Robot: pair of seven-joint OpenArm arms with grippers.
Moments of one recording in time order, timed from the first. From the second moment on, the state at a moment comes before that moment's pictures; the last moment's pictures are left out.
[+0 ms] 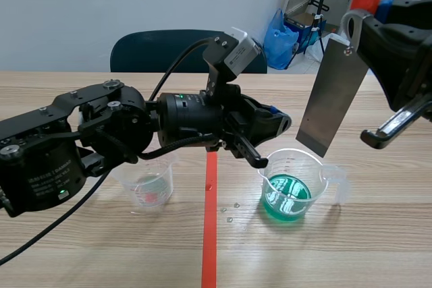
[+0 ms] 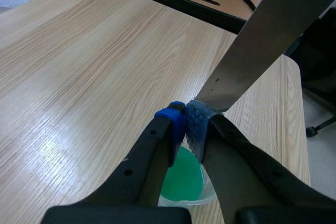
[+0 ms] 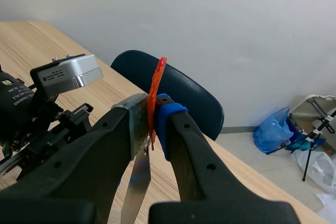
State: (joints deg) left arm -21.4 -17.3 46.3 76.1 -35.0 -32.4 7.6; right arm -33.0 28.5 12.2 124.0 10.0 26.0 14.4
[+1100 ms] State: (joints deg) left arm 70.0 -43.7 -22.8 89.2 -14.4 -36.2 -47.5; right arm -33.0 28.6 12.2 124.0 10.0 26.0 14.4
